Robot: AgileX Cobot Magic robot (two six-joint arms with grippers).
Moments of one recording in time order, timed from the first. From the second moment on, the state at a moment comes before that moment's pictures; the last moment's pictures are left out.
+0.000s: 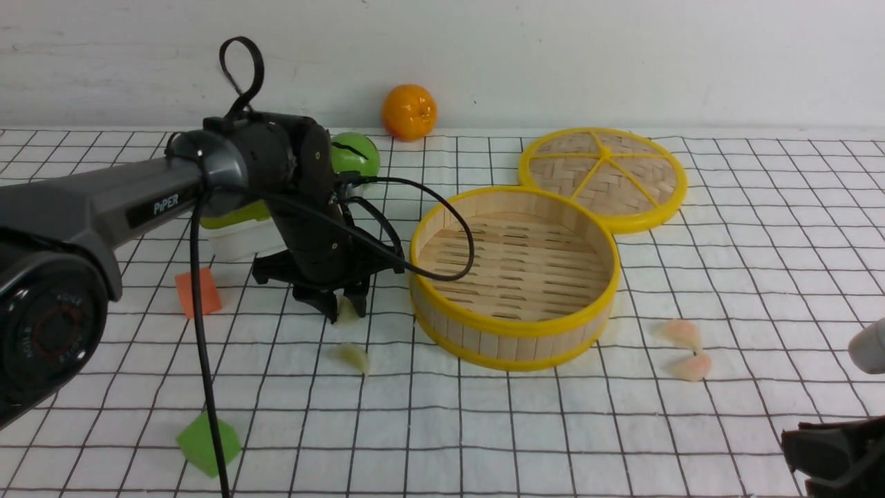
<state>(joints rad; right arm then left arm) 0.22 0.84 -0.48 0.39 0.49 -0.24 -0.32 2.23 -1.80 -0.07 0.91 -0.30</state>
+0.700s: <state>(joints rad) 0.22 0.84 -0.48 0.39 0.48 -0.24 -0.46 2.28 -2.33 -0.23 1.07 -0.26</state>
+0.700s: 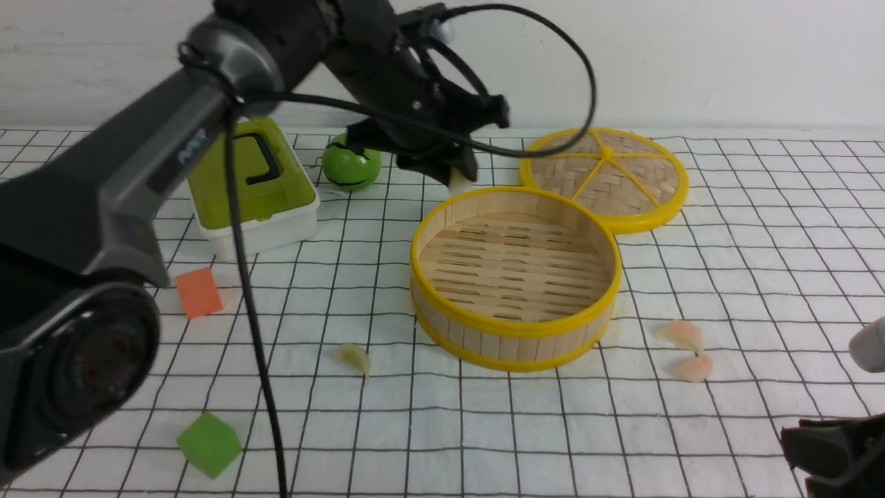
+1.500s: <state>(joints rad) 0.22 0.84 -0.48 0.39 0.48 -0.24 -0.49 2.47 -2.33 -0.07 1.02 -0.33</state>
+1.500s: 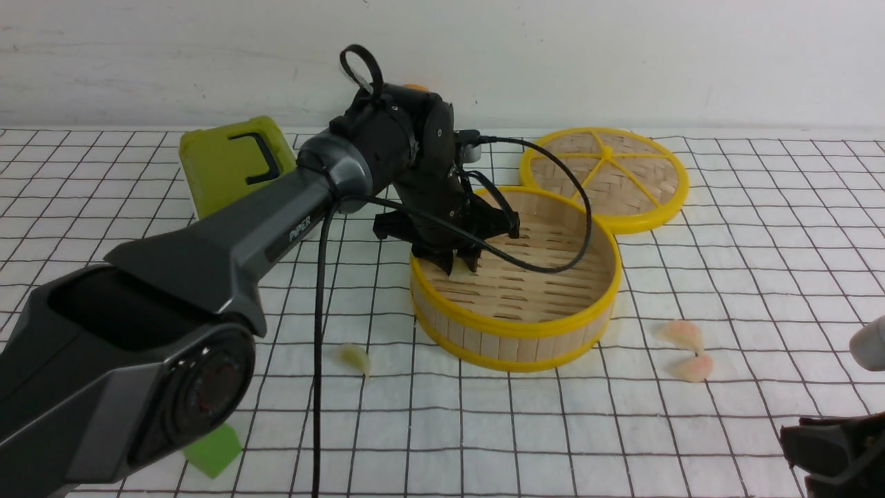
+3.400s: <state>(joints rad) 0.22 0.84 -0.48 0.44 0.48 -0.24 -0.42 2.12 -1.62 0.03 0.92 -0.62</state>
